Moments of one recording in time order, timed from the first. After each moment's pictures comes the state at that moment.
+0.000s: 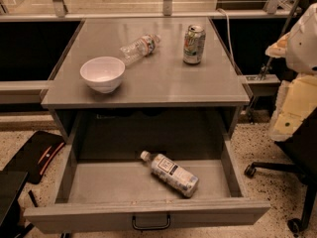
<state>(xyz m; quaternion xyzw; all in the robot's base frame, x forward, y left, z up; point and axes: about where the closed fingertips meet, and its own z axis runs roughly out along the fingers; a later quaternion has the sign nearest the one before) 0.438 -0.217 0.976 -0.60 0.78 -0.03 0.16</state>
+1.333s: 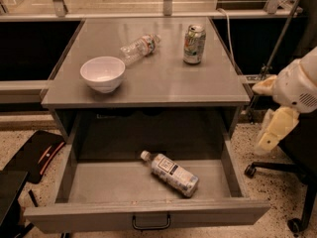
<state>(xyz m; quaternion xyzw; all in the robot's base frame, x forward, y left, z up) 0.475 -0.238 0.871 -0.58 0.79 0.09 0.20</state>
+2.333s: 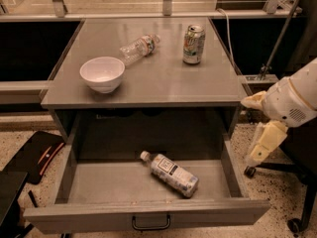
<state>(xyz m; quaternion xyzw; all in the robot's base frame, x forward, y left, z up) 0.467 -0.219 0.835 -0.58 0.77 0.16 0.21</state>
